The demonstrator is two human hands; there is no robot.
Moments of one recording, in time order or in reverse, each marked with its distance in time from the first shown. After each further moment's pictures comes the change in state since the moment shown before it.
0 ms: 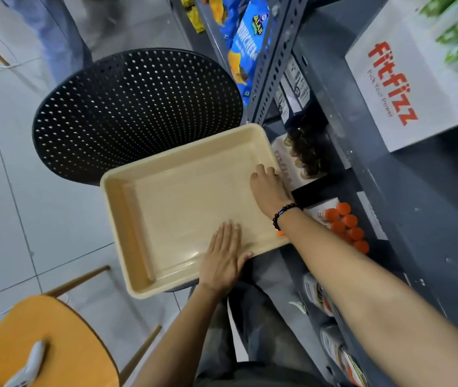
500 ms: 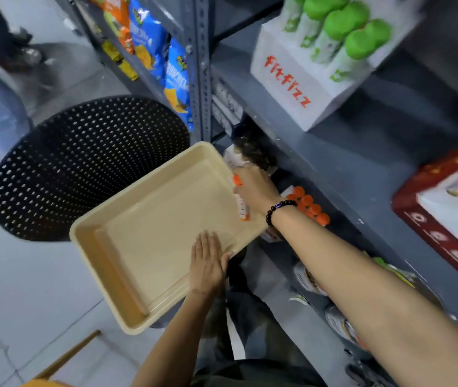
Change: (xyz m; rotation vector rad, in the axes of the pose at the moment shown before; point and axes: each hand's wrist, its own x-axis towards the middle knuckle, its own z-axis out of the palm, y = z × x) left_hand 0.000 0.003 -0.011 0.033 -0.018 0.033; right_hand -0.056 0.027 -0.060 0.548 0.139 0.338
